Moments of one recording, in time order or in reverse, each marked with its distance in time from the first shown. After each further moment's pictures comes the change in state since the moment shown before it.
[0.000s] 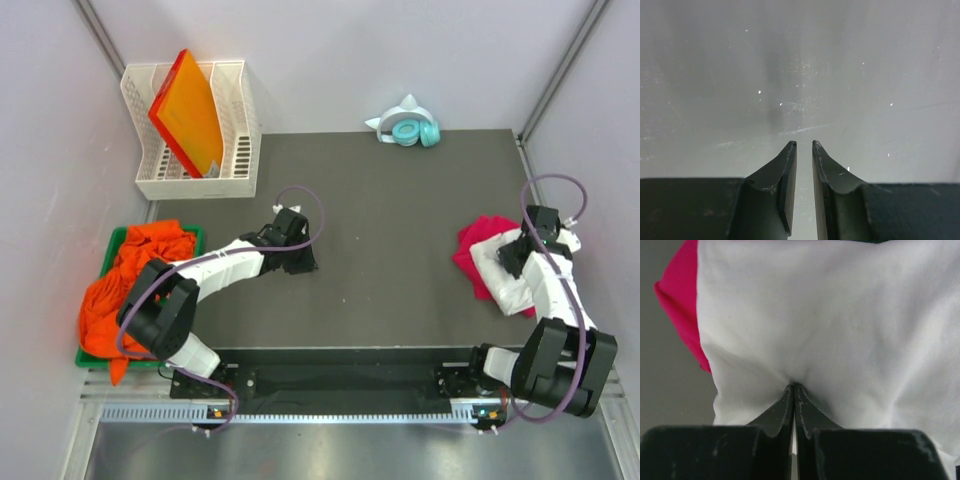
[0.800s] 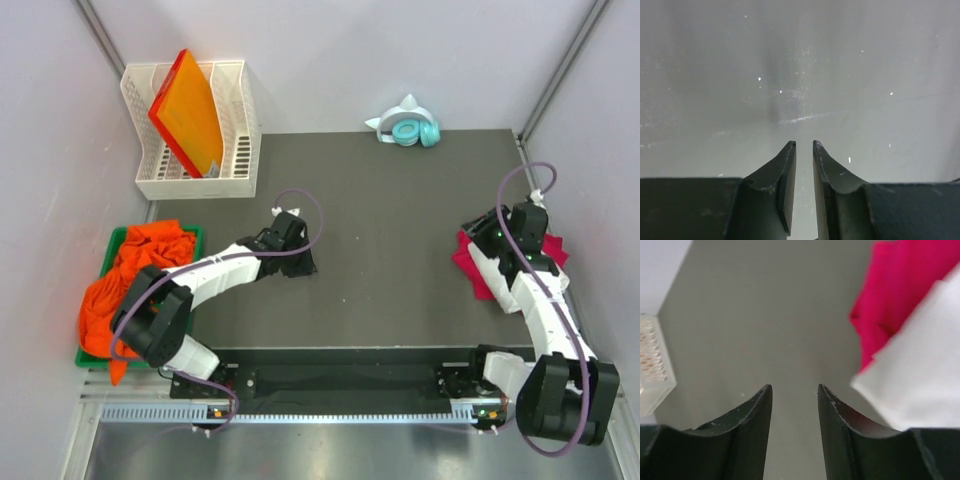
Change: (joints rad) left arm -0.013 -0.040 -0.032 -0.004 -0.008 0.002; right arm 0.108 -0.164 -0.131 0.340 -0.368 -0.109
